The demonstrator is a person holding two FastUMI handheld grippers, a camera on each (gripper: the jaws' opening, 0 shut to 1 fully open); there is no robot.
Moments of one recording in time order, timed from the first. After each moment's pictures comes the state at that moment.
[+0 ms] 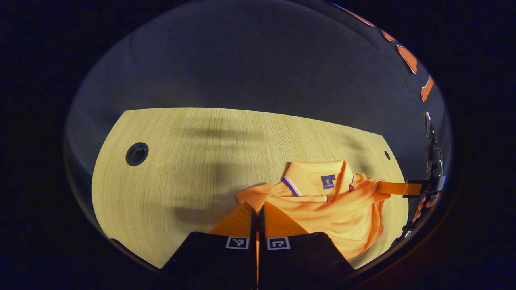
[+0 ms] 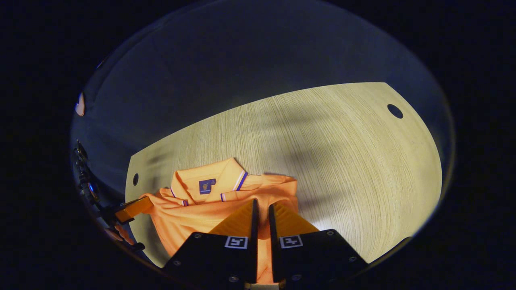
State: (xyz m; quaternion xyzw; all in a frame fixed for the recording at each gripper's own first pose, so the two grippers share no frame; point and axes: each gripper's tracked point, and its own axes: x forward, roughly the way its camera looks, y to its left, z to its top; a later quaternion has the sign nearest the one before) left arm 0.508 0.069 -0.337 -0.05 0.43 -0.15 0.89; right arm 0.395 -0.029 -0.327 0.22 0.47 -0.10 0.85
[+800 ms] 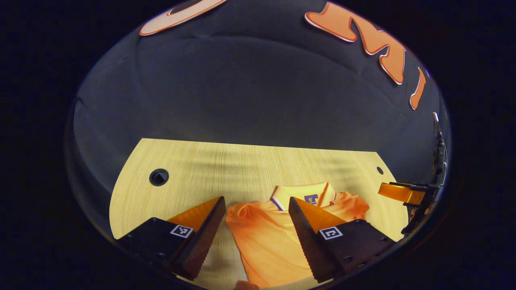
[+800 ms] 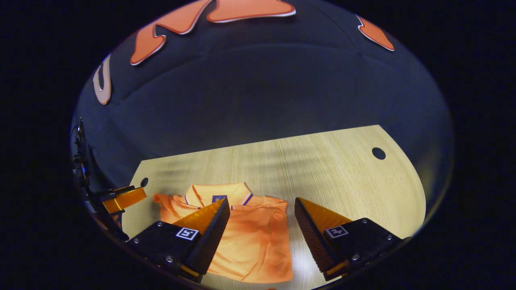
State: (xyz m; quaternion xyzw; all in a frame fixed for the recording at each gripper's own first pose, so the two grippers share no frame) left arm 0.475 0.077 -0.231 -0.04 0.33 -0.12 0.94; right arm 0.370 -0.031 -0.226 0.14 0.35 -0.08 0.92
